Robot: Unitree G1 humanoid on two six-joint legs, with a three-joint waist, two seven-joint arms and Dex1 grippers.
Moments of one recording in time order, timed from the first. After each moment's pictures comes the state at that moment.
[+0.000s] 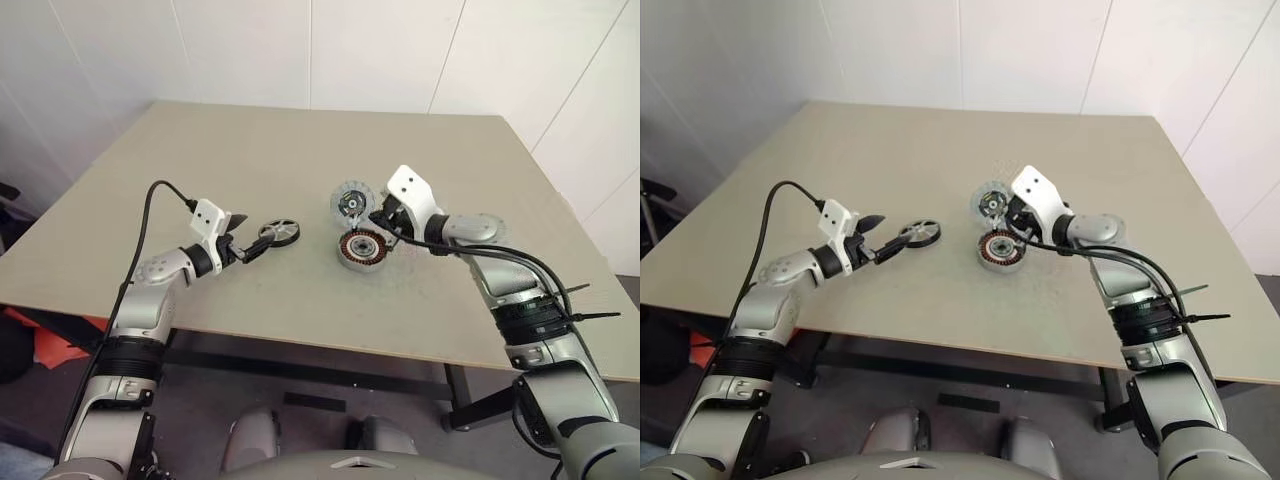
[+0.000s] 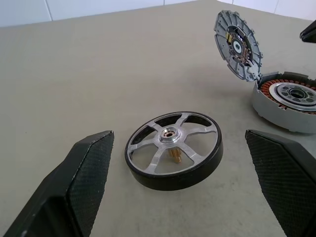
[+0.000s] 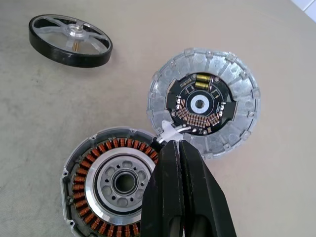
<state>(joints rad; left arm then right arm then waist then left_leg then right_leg) -0.38 0.41 0.04 0.22 -0.29 0.25 -0.74 -0.59 -0.52 0.17 0.10 0.02 0.48 0.78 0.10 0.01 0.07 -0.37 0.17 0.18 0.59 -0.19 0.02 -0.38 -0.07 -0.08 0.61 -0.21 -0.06</state>
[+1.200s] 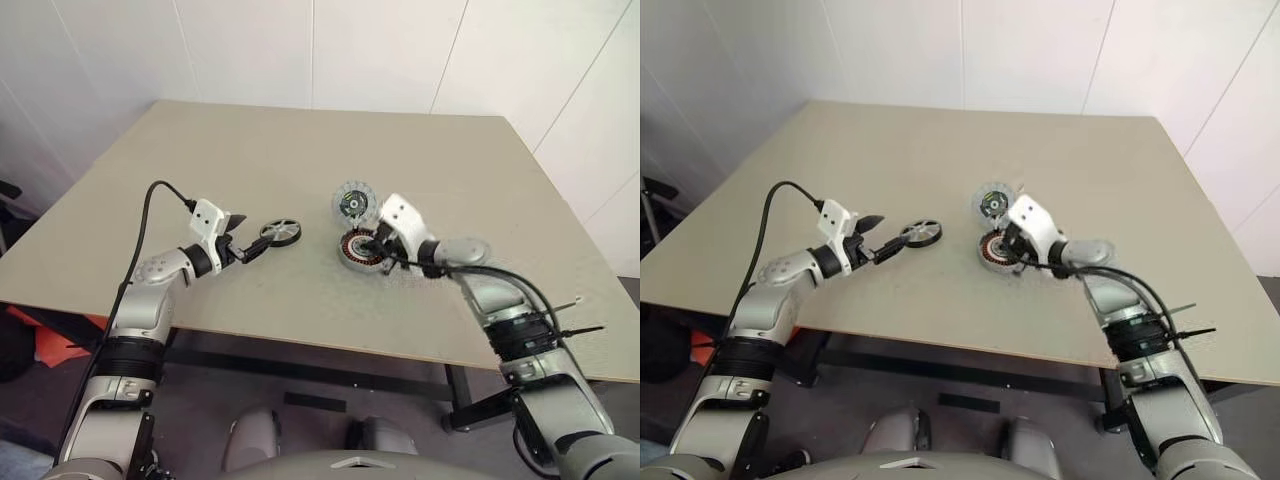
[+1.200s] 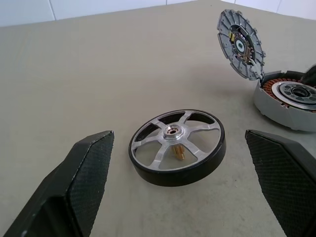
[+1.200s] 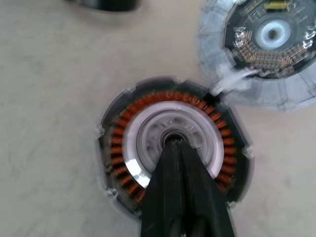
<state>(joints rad) -0.38 0.41 0.04 0.22 -0.29 0.25 -0.74 -0.49 -0.47 0.20 0.21 0.02 0.43 0.79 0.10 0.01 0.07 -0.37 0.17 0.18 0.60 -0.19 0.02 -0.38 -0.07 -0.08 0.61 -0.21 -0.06</state>
